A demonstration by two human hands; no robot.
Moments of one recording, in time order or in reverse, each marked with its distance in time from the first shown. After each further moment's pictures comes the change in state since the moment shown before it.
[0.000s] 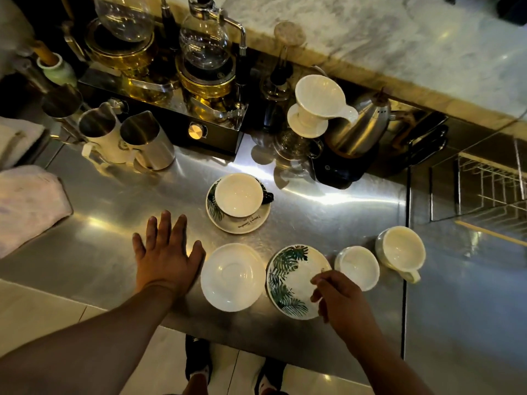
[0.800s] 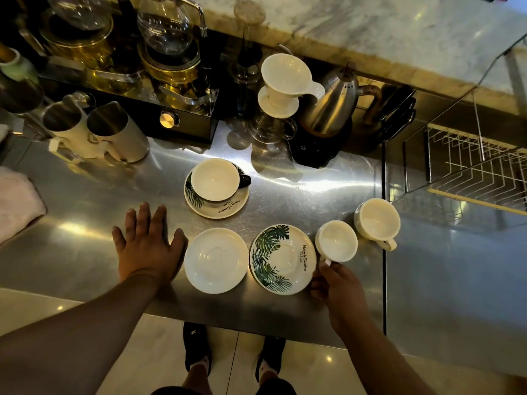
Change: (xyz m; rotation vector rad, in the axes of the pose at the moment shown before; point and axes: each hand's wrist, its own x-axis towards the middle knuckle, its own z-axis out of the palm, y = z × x) left_hand -0.004 0.002 0.000 0.011 0.041 -0.002; right_hand 0.013 0.066 -0.015 0.453 0.170 0.162
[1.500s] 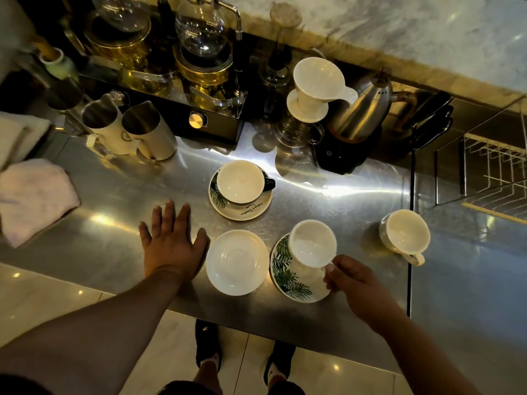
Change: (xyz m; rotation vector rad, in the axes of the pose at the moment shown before) left_hand 0.002 -0.003 0.005 0.019 0.011 0.006; right_hand -0.009 -0.049 0.004 -0.551 -0.394 -0.321
